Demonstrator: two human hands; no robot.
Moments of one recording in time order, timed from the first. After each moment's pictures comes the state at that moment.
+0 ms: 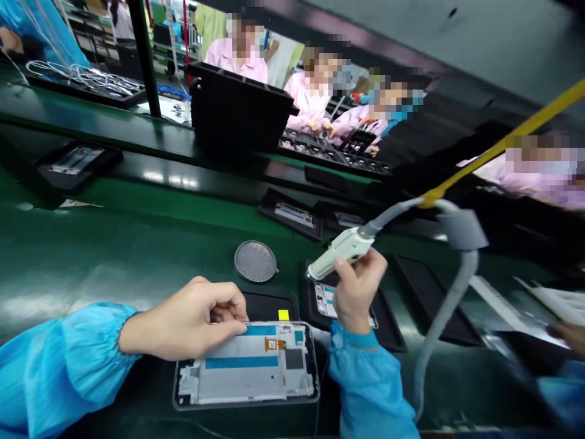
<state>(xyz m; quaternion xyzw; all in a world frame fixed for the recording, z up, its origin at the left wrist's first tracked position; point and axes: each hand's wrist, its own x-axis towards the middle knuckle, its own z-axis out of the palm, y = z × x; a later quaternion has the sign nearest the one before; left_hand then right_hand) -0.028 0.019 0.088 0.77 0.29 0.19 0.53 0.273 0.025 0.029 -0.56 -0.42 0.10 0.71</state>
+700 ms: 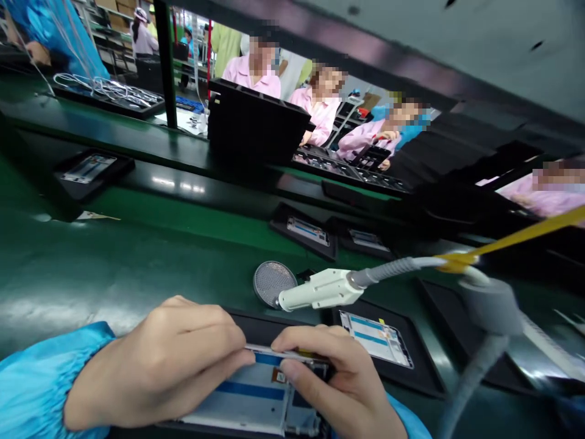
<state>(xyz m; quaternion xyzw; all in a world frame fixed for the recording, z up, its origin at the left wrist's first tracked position) -0.079 0.025 0.103 0.90 0.23 0.30 0.20 0.162 -0.014 0.102 -0.41 -0.78 0.29 0.37</state>
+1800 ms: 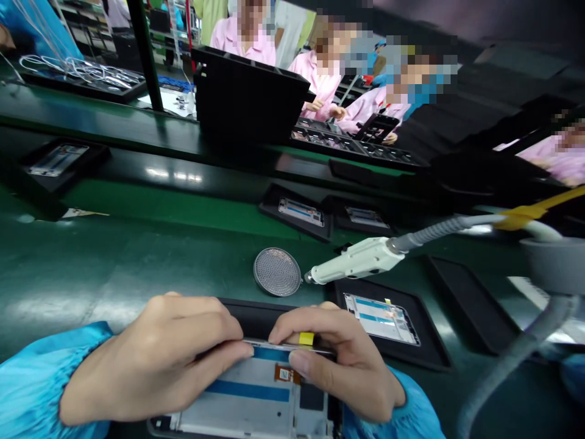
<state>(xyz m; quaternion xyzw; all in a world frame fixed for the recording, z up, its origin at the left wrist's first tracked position) -0.071 0.033 0.107 0.88 0.24 0.28 0.29 0.170 -0.004 0.100 -0.42 -0.69 0.46 0.37</state>
